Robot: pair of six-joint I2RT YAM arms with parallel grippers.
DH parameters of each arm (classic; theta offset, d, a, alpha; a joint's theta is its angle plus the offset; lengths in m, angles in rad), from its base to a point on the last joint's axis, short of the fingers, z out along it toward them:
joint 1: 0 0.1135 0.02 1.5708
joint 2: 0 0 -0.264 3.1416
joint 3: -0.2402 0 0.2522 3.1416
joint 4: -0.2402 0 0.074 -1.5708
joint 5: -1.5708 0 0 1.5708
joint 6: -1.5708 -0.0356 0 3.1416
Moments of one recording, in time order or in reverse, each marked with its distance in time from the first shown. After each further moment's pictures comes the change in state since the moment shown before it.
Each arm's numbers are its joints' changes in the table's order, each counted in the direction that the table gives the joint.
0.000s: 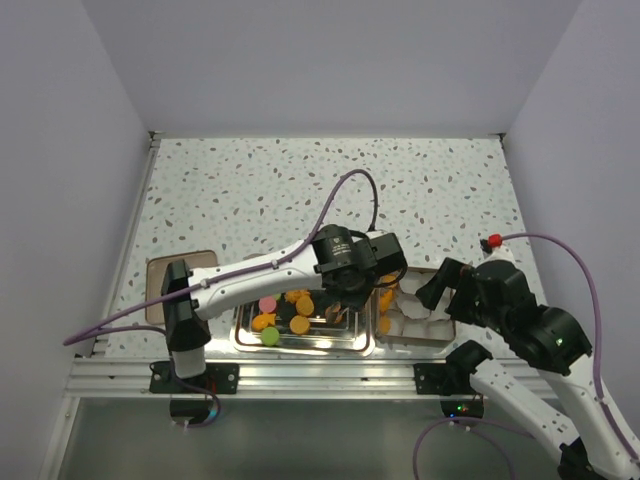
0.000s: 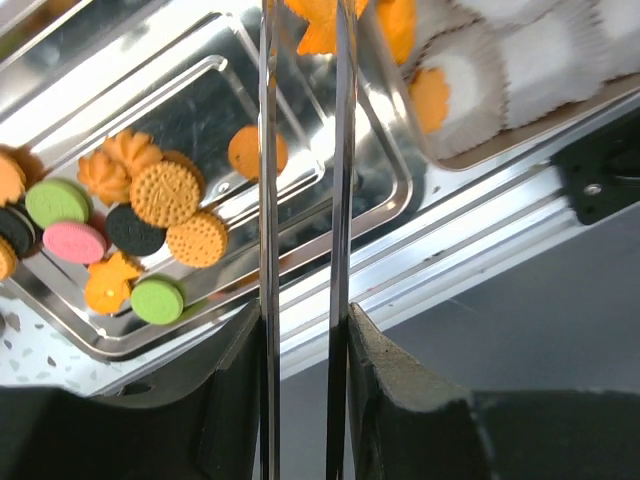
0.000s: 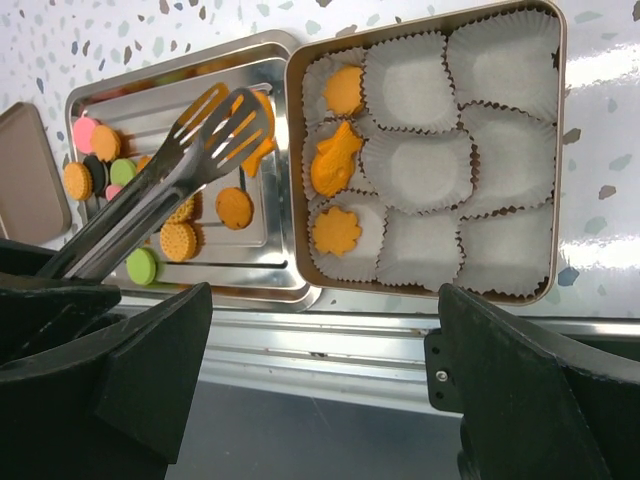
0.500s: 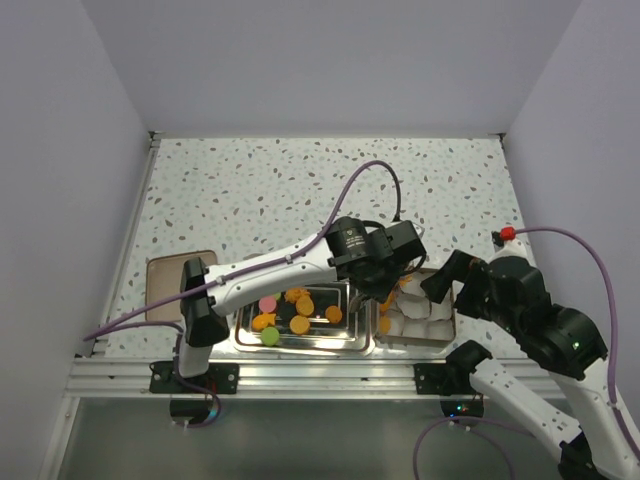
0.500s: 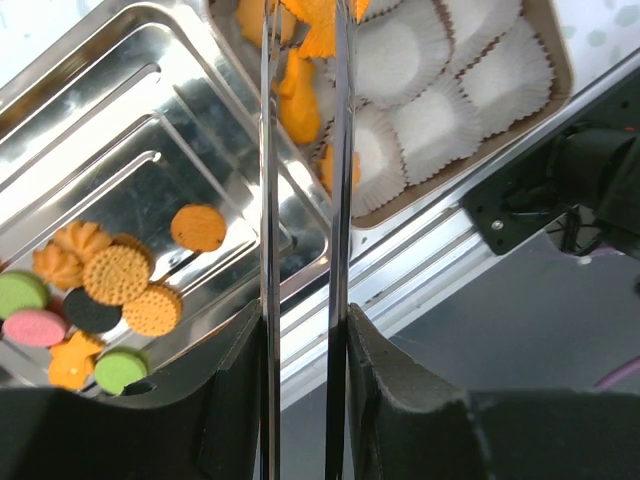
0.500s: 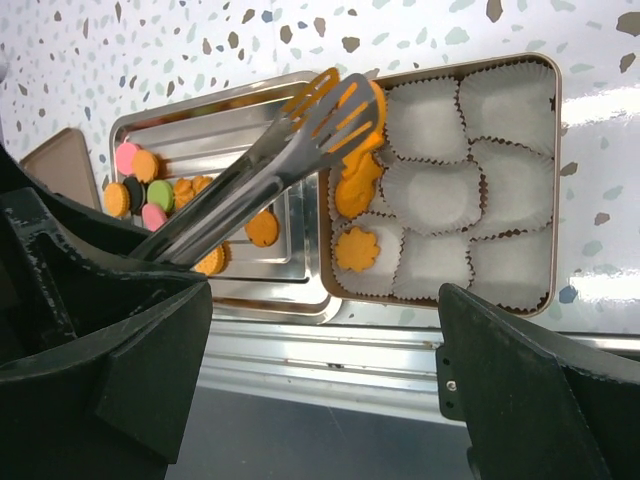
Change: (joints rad) left arm 0.005 -0.118 -0.229 0.054 -0.040 -0.079; right arm 0.000 -0.030 -0.117 -0.009 -0.027 0.011
